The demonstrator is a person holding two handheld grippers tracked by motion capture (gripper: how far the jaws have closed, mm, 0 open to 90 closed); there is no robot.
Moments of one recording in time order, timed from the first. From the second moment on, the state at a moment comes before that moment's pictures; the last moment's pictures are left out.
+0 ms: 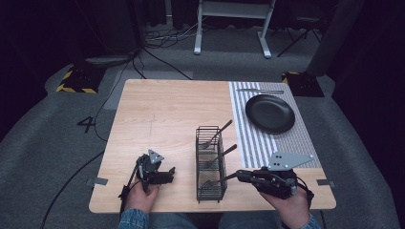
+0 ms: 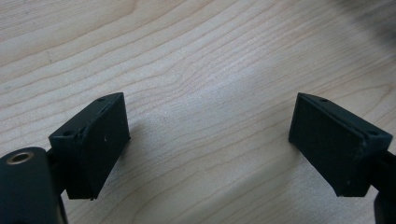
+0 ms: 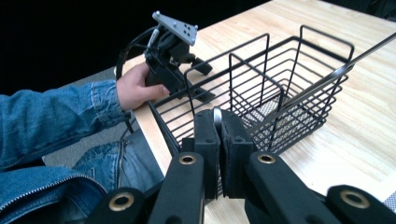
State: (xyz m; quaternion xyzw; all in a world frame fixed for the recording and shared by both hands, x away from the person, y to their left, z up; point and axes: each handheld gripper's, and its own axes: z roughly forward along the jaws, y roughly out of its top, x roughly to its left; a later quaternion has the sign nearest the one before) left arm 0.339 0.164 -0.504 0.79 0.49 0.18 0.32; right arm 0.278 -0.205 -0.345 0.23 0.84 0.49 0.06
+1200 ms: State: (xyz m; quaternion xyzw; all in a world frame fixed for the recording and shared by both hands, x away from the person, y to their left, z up) left arm 0.340 0.164 -0.504 0.79 0.49 0.18 0.32; right arm 0.261 -0.269 -0.290 0.25 0.77 0.58 0.09
